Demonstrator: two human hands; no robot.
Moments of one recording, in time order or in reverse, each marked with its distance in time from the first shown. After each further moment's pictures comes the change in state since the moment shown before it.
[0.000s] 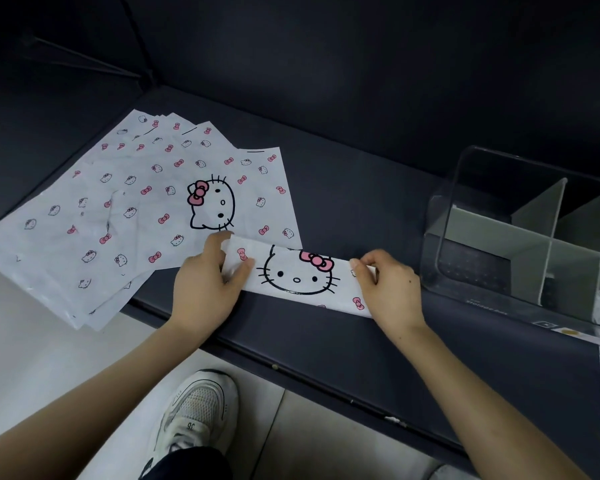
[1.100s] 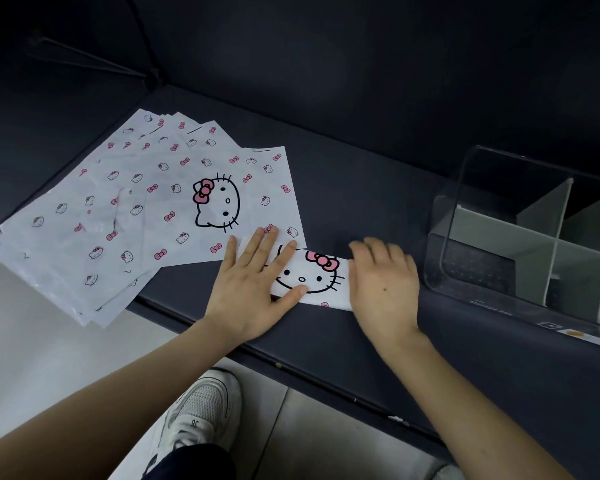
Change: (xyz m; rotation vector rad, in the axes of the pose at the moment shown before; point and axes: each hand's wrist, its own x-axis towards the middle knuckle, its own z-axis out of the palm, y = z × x) left_hand -0.002 0.001 0.036 0.503 -0.309 0.329; right_hand -0.006 -0.015 0.011 -0.489 0.236 -0.313
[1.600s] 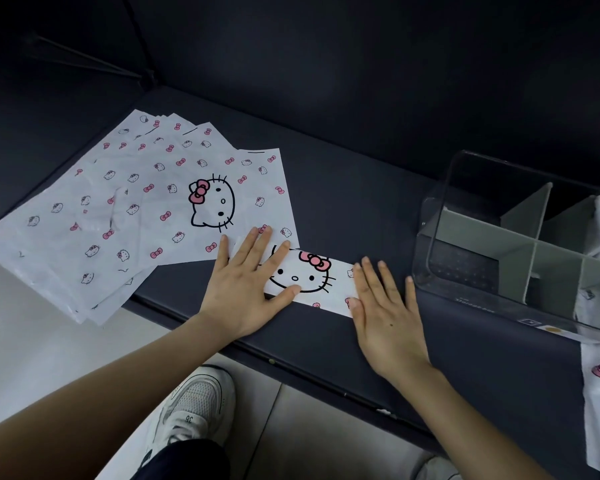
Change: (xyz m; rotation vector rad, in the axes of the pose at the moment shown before) left_hand -0.001 -0.001 0.003 -0.010 0.030 0.003; right_hand -0.054 0.031 0.007 -0.003 -0.361 -0.035
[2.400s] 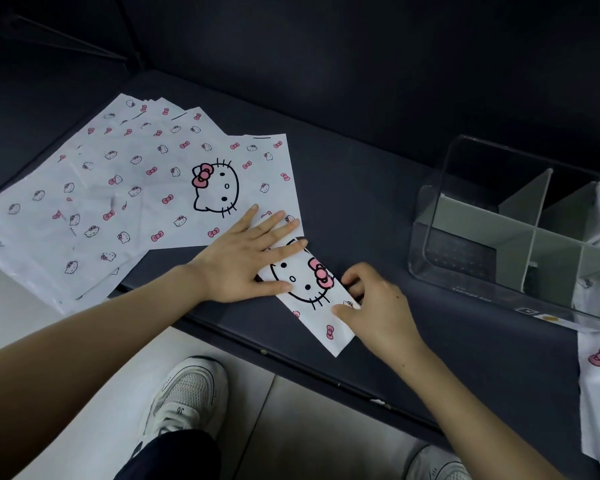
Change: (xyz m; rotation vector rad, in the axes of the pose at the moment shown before) left_hand 0.037 -0.026 -0.008 0.078 -0.050 0.560; right_hand 0.007 -0.019 -0.053 0.630 -0.227 0.233
